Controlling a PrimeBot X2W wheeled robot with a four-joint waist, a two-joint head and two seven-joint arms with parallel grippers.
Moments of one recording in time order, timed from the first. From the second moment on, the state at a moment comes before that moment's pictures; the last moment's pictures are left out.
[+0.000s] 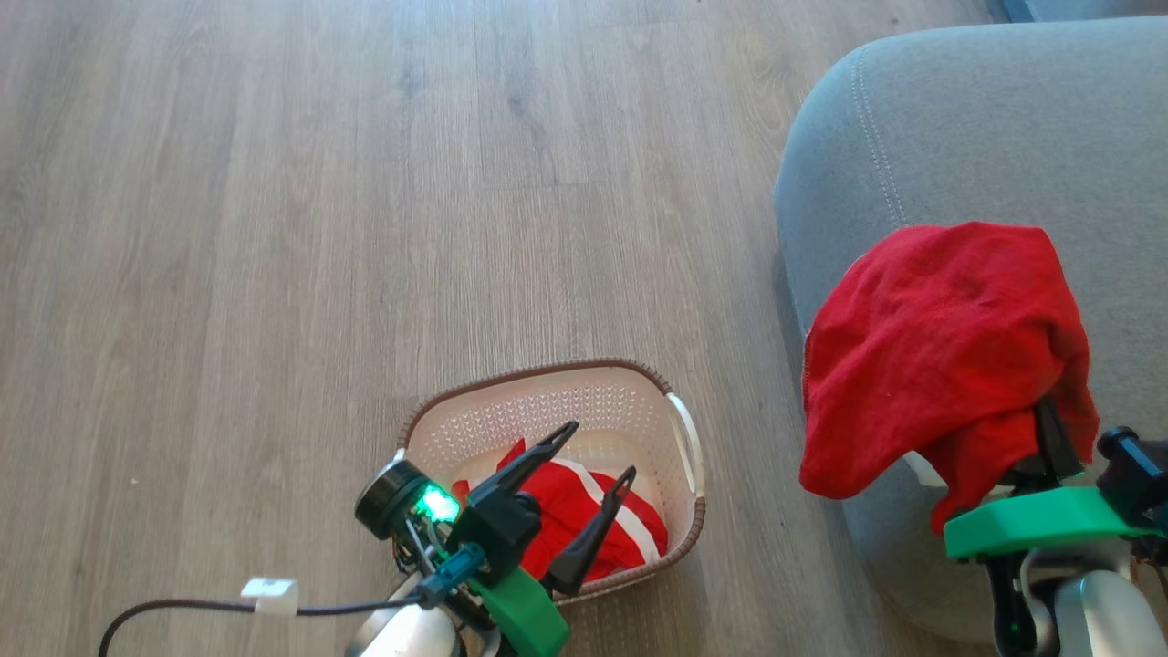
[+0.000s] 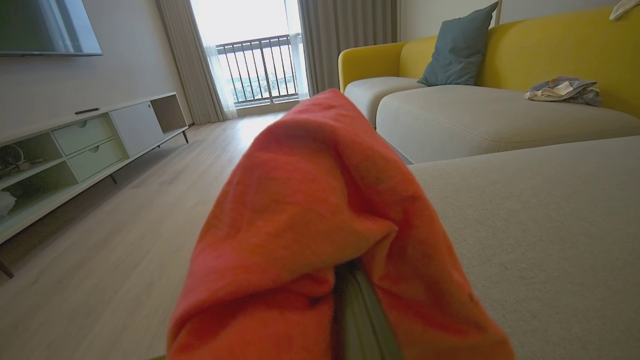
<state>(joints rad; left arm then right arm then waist) -0.16 0.10 -0.55 0.24 -0.06 -0.13 -0.26 -0.03 -0.04 -0.13 0.13 0.21 0.13 -0.26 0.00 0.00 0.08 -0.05</state>
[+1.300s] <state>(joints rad) -0.22 0.13 -0.56 0.21 -0.05 -0.13 -0.26 -0.07 -0.04 -0.17 0.07 0.27 0.13 -0.26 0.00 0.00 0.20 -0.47</state>
